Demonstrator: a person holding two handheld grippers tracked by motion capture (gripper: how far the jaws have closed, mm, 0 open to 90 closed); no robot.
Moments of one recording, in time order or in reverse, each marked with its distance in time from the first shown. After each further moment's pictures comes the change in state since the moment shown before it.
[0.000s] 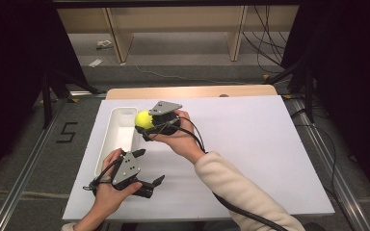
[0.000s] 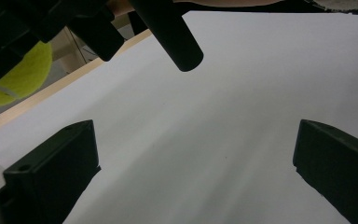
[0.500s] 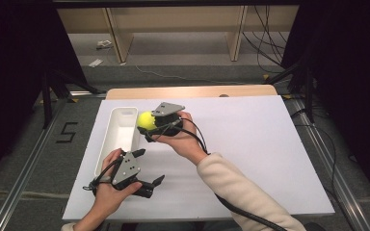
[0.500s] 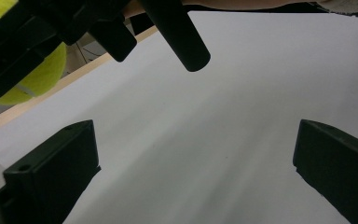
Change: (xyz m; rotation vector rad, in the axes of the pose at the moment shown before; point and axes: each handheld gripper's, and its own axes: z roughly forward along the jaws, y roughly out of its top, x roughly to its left) left arm 0.000 0.000 0.000 -0.001 0.002 -0.001; right arm -0.002 -0.006 -0.004 -0.001 -0.008 -0.001
